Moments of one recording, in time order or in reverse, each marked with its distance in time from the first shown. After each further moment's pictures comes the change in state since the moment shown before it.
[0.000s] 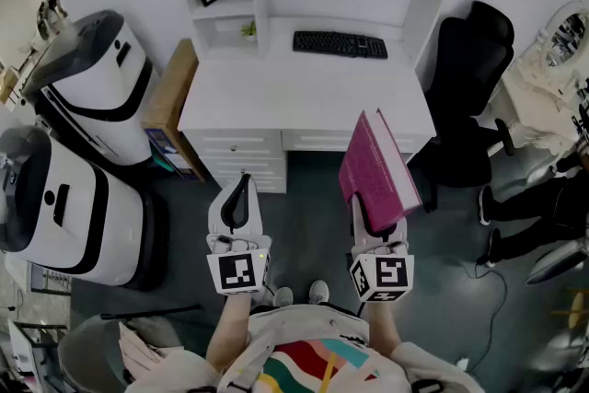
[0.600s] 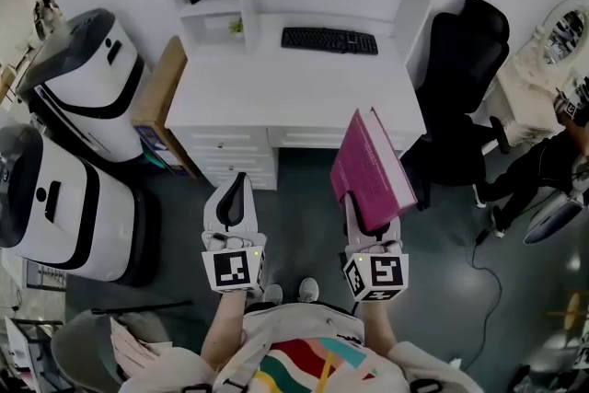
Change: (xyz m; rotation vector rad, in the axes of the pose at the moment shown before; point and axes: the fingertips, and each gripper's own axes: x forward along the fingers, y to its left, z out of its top) left arm 0.009 -0.038 -0.005 0.006 0.017 -0.004; right arm -0.009 -0.031 -0.011 0.048 0.008 0.024
